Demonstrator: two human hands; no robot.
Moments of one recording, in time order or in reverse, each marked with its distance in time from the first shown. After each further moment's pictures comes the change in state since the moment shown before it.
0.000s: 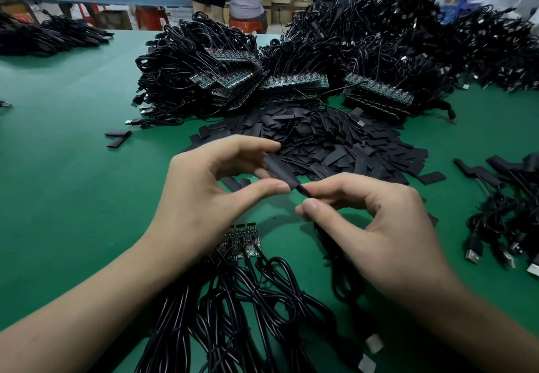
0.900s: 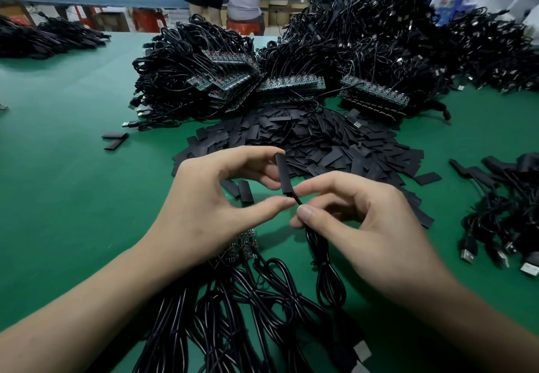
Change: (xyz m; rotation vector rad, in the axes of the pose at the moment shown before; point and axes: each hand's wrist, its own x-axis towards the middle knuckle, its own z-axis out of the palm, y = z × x) left_hand -0.003 0.002 -0.001 0.111 -0.094 0.052; right_hand 0.002 -0.003 -0.001 0.119 -0.167 0.124
